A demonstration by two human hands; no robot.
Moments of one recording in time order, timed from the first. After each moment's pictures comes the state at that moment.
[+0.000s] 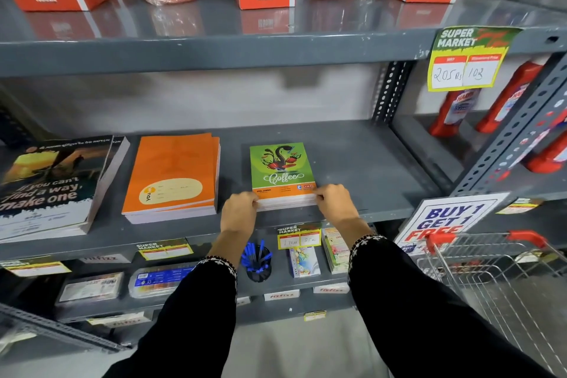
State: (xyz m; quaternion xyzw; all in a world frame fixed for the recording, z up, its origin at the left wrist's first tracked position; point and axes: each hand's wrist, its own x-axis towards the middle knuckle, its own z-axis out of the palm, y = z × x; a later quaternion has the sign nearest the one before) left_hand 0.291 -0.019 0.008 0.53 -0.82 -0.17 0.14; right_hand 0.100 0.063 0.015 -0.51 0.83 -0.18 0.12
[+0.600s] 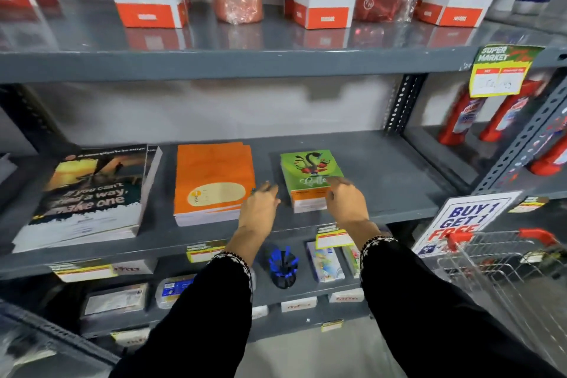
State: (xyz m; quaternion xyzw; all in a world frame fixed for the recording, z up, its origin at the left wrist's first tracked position) left_hand 0.358 -0.041 0.032 0.43 -0.88 -0.12 0.15; right_hand 0.193 0.048 0.043 -0.49 0.85 -0.19 0.00
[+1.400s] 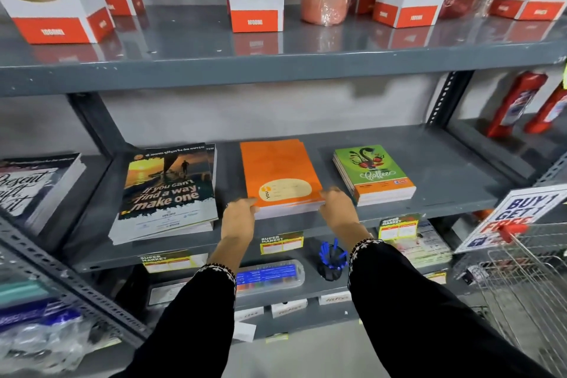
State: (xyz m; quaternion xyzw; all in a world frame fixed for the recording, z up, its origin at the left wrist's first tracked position) left_hand 0.532 -0.110 0.018 0.54 -0.78 -0.24 0.20; right_hand 0.338 -0.027 0.024 -0.49 0.86 -0.12 0.08
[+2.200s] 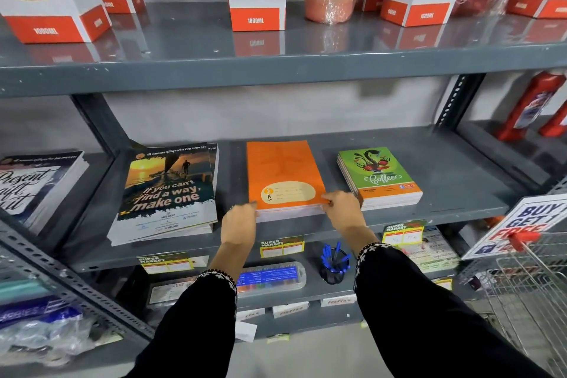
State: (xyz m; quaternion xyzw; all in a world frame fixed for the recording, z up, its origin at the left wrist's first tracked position) left_hand 0.527 -0.114 0.010 0.53 -0.84 -0.07 0.08; right_hand 0.318 -0.030 0.013 -0.47 0.84 -0.24 0.12
